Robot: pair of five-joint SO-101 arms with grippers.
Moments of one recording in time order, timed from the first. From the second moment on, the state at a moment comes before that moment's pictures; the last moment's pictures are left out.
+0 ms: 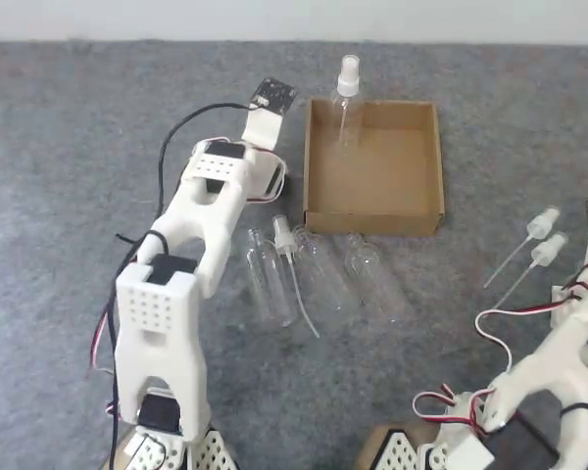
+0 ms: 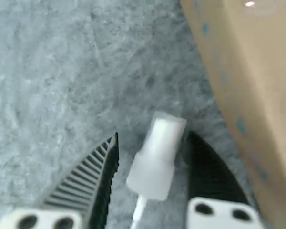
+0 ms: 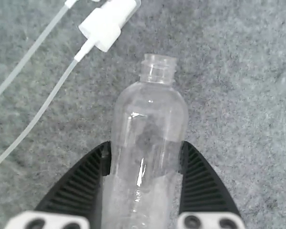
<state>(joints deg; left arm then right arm) 5.1 39.9 -10.4 50.9 -9.3 44.4 -22.6 46.6 47.9 39.2</state>
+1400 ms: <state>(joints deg) -4.0 -25.6 42.2 68.2 -8.6 44.4 -12.3 46.6 39.5 43.3</state>
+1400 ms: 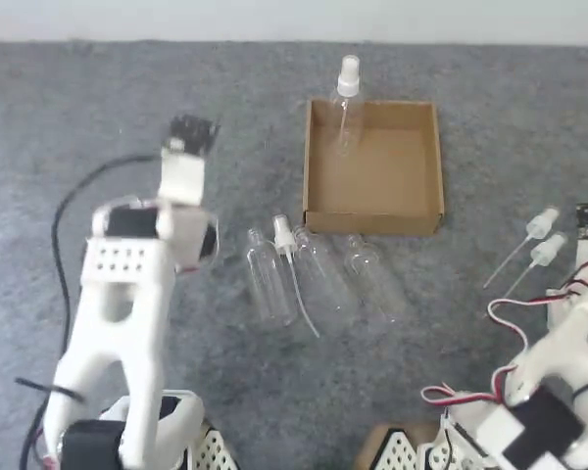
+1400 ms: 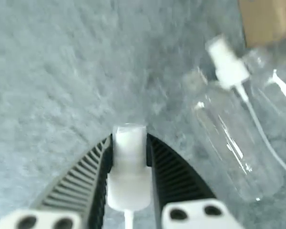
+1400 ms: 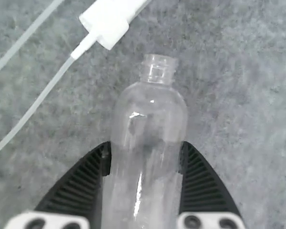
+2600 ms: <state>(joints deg) -3.8 -6.9 49.5 54.8 -9.8 46.4 -8.3 46.2 33.4 47.3</state>
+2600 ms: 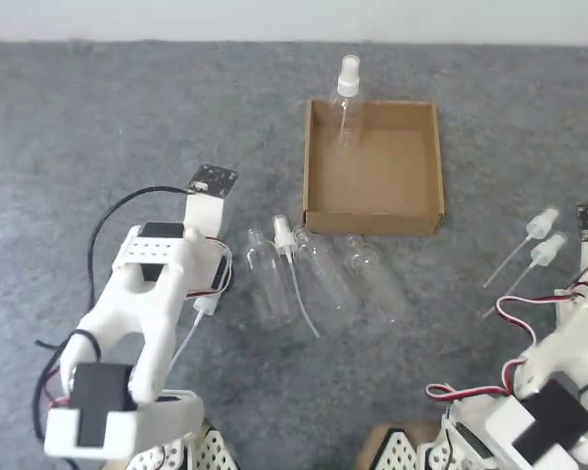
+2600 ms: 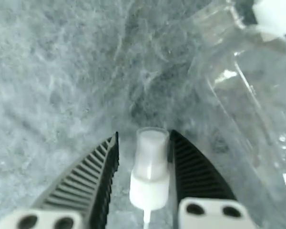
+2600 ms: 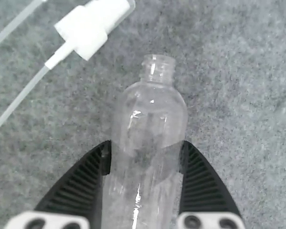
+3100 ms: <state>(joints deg) -3.1 -10.6 46.0 58.6 -5.7 49.1 -8.1 46.2 33.4 47.7</state>
